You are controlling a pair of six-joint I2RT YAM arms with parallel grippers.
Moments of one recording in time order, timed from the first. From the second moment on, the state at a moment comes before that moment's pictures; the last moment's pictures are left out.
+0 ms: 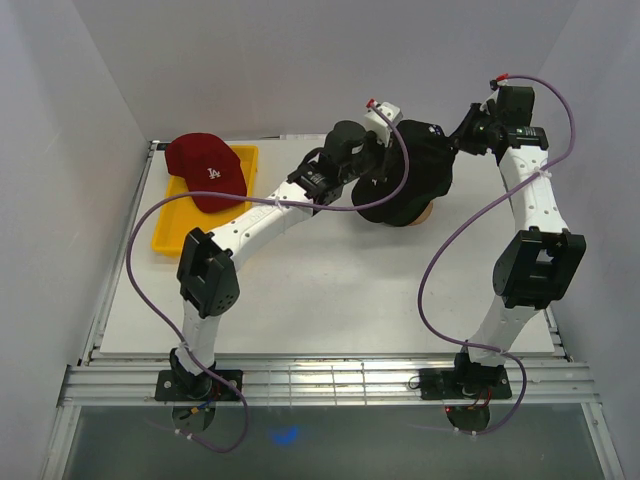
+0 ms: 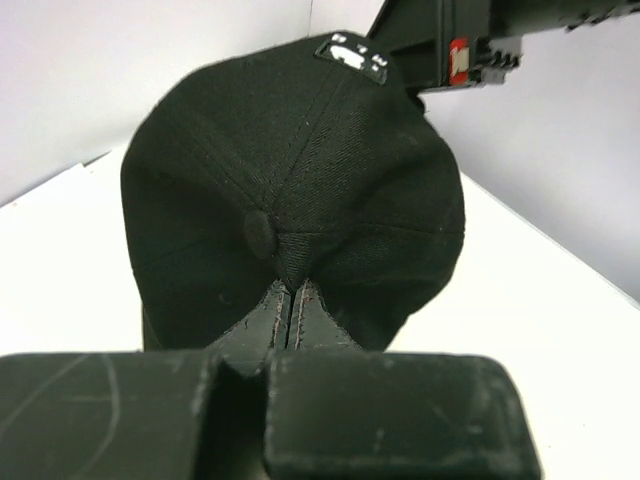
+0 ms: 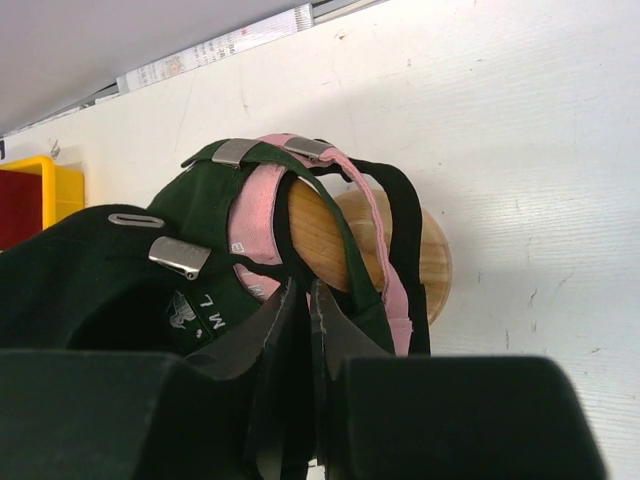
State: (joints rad) left arm -0.79 2.00 1.93 -0.08 0.06 -0.10; right arm -0.06 1.82 1.83 -0.61 -0.31 0.35
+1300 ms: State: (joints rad) left arm -0.79 2.04 1.90 -0.13 0.08 -0.27; right arm -0.07 1.87 1.87 -0.62 -0.34 0.36
